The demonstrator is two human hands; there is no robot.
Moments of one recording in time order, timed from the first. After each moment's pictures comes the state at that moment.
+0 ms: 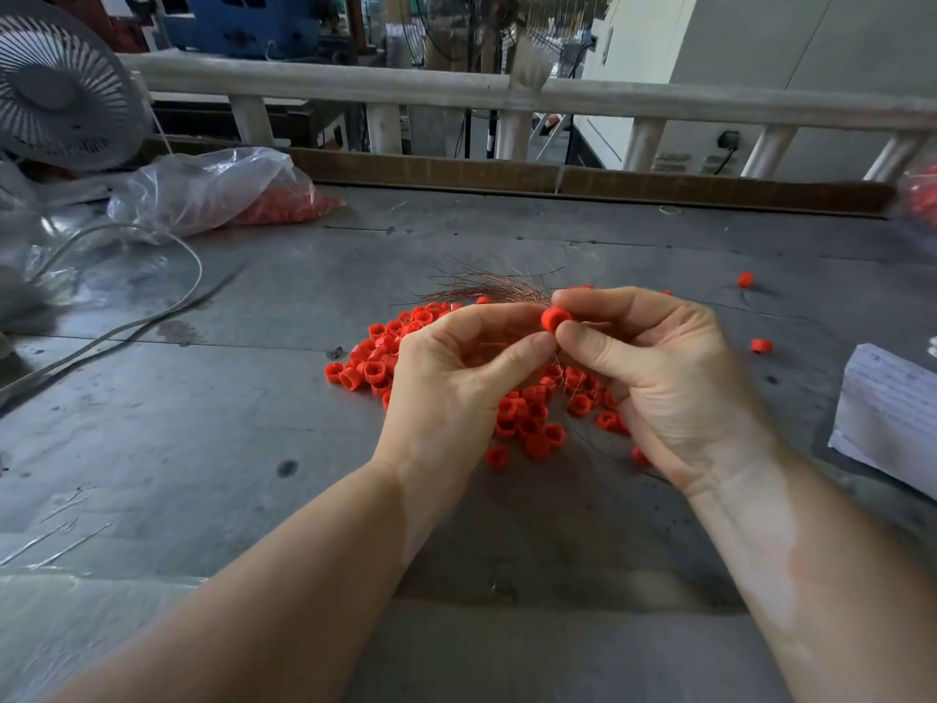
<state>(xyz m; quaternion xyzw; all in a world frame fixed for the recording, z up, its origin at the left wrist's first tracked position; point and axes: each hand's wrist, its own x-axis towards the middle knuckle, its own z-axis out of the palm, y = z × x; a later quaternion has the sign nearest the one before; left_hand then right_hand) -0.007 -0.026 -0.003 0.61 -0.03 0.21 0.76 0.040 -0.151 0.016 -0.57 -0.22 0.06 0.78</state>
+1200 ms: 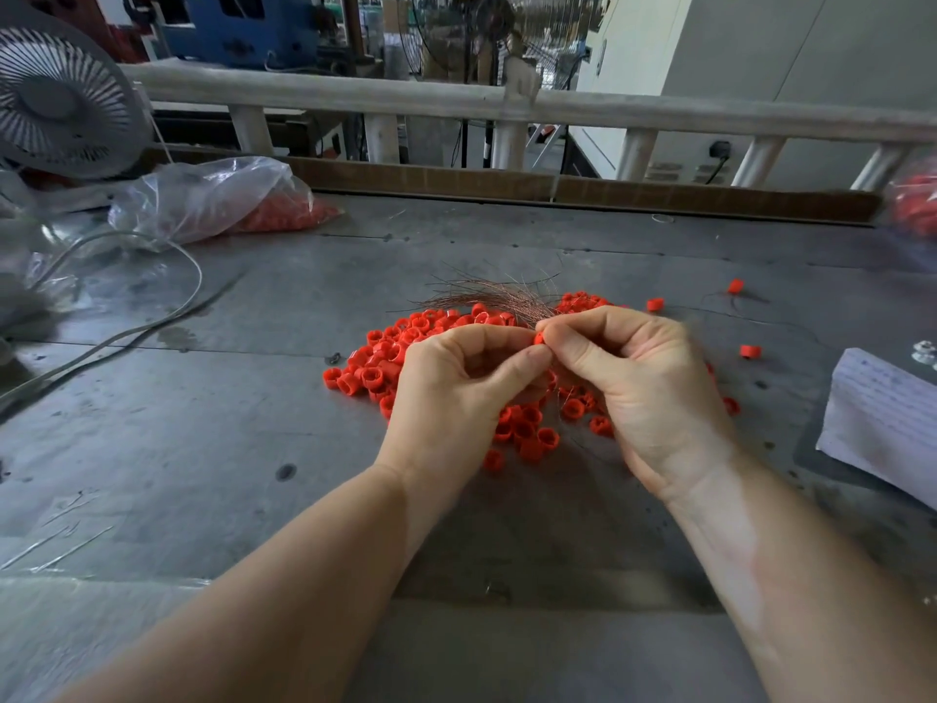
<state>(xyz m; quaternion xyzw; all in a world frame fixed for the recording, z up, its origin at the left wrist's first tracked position) -0.011 -0.030 0.002 0.66 0.01 0.19 0.73 0.041 -0.147 0.007 -0.65 -0.21 0.01 0.73</state>
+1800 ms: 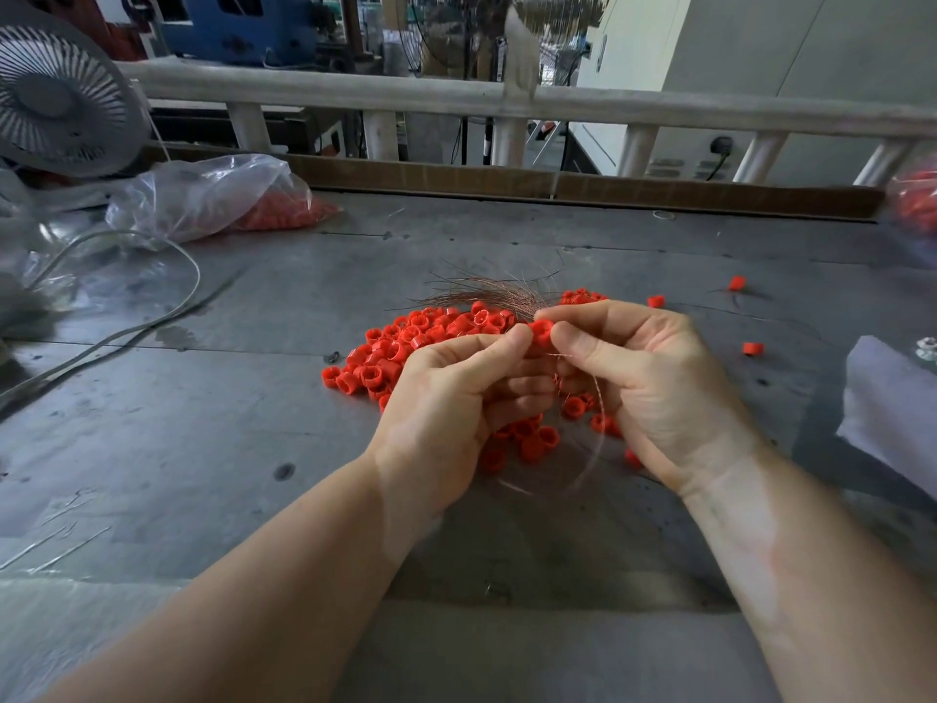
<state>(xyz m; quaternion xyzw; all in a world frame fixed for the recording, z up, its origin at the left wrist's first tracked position) -0.009 -0.029 0.008 0.50 0.06 0.05 0.86 0.045 -0.155 0.011 -0.64 -0.23 0.09 0.73</state>
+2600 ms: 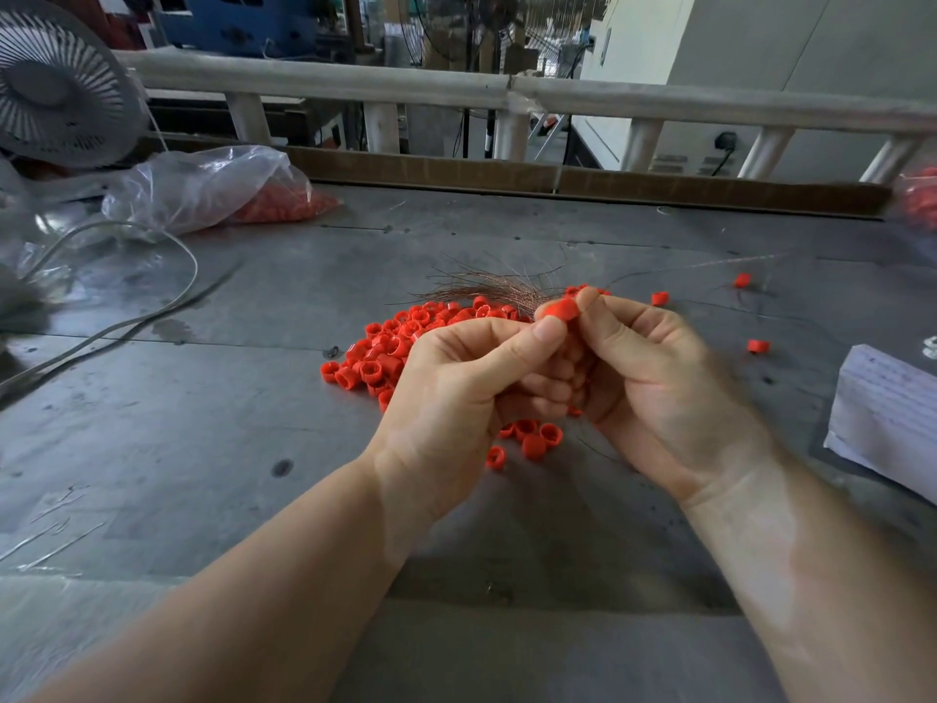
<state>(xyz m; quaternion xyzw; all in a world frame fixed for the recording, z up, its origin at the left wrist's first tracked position) -0.015 -0.031 0.013 0.53 -0.01 0.07 0.85 0.039 -0.150 0.013 -0.50 -0.24 0.22 0.80</state>
